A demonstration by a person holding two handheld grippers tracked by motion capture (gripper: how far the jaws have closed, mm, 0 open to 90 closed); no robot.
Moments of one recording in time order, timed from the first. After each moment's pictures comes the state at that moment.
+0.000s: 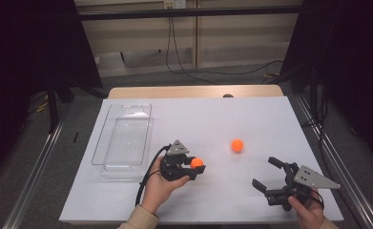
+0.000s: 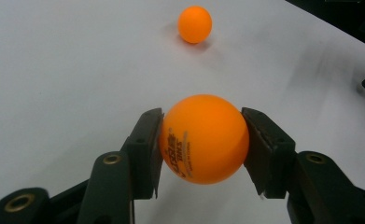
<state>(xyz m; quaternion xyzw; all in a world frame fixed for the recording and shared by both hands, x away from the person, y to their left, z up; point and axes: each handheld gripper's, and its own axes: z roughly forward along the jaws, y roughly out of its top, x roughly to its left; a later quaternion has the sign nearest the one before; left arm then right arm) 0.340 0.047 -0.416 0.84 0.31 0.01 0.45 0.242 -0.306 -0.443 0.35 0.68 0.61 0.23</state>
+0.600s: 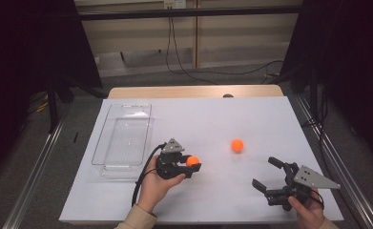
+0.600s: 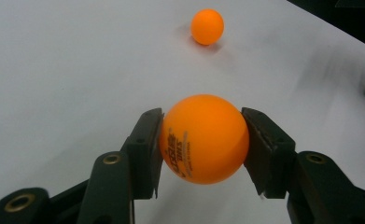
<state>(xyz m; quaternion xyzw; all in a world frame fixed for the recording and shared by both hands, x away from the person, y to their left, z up) 0.343 0.057 -0.412 0.83 0.32 0.02 0.45 0.242 -0.306 -0.443 0.35 0.68 0.61 0.23</state>
